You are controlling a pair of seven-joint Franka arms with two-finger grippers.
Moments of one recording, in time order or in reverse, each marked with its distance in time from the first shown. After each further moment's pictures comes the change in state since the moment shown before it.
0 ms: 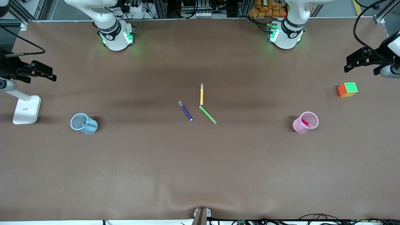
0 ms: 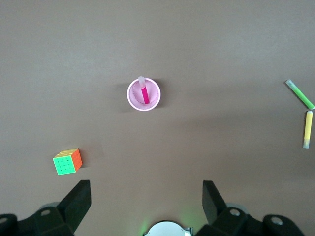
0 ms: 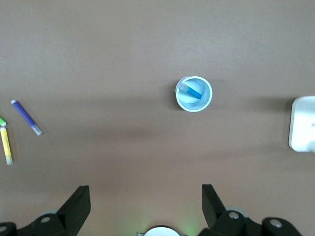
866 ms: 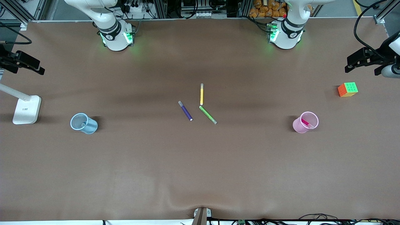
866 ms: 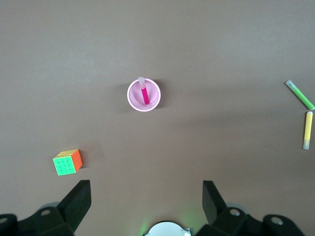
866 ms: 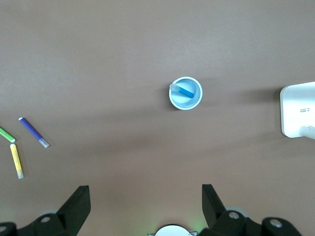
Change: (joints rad) left arm 0.000 0.006 0.000 0.002 0.000 0.000 0.000; right arm -0.004 -0.022 -0.011 0.056 -0.001 -0.039 0.063
